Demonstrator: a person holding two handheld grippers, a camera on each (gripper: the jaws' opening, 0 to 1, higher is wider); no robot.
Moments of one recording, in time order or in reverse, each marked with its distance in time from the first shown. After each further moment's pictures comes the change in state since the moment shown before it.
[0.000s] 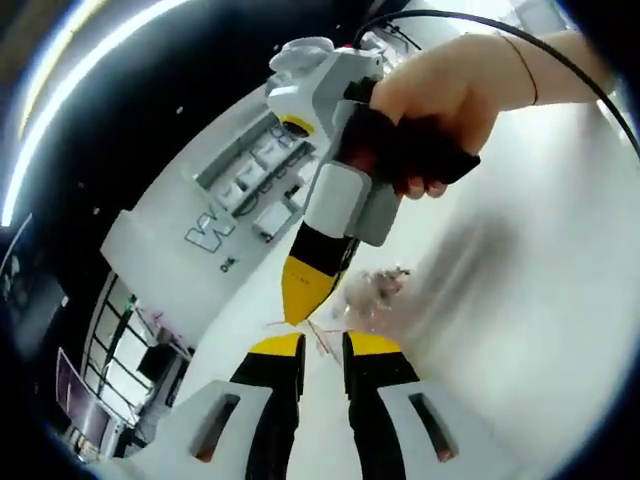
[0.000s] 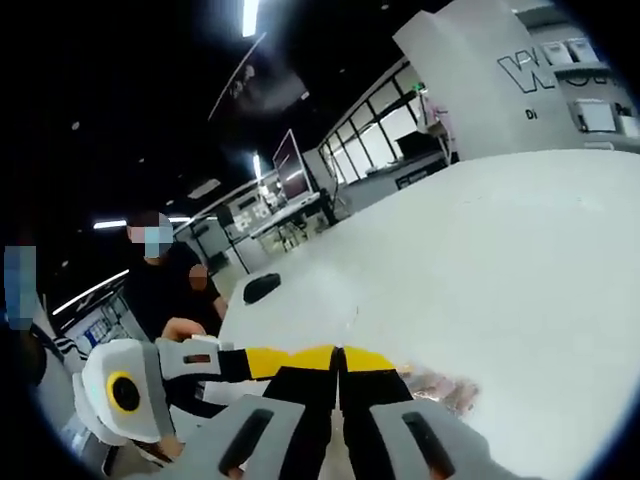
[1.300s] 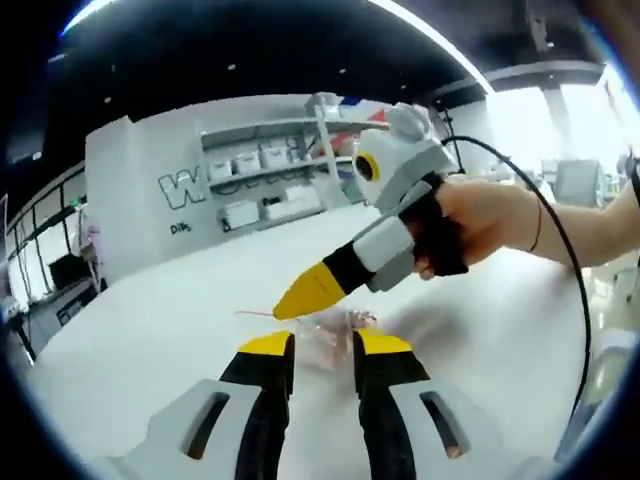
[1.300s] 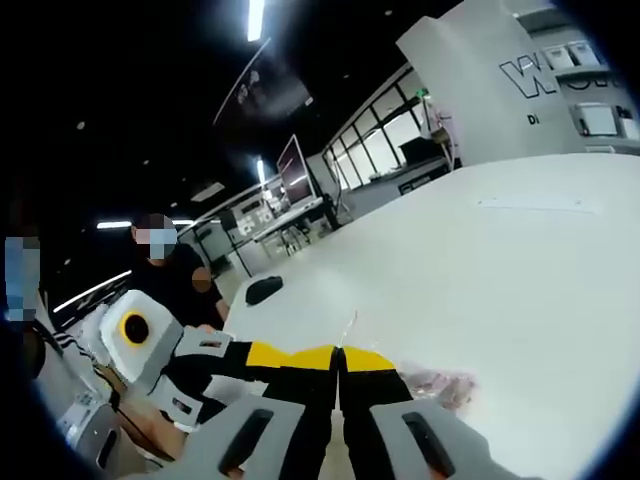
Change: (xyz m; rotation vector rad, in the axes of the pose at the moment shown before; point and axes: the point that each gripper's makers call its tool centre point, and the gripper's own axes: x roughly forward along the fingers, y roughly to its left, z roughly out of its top) left arm -0.011 -0.005 0.017 -0.591 -0.174 -0.230; right arm -0.005 0.002 -0.002 -0.011 -0.028 0.014
